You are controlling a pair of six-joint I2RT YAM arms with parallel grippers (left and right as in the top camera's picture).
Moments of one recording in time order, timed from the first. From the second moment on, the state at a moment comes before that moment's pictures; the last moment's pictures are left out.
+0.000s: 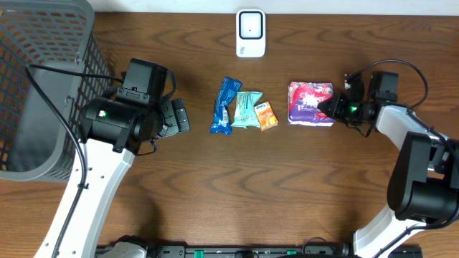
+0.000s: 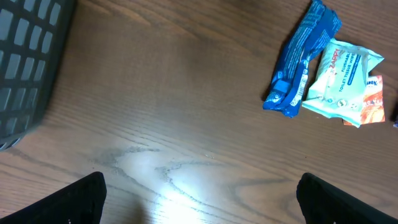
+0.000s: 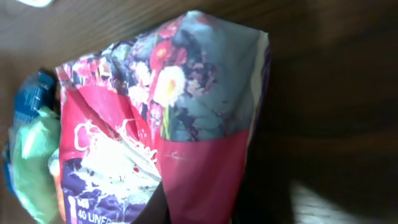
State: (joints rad) left arm -0.28 1.34 1.41 -1.25 -0.11 -0.52; right arm -0.17 1.89 1.06 -0.28 -0.60 0.20
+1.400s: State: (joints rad) left arm -0.28 1.34 1.41 -1.25 -0.11 -0.52; right arm 0.31 2.20 1.71 0.00 -0.01 0.80
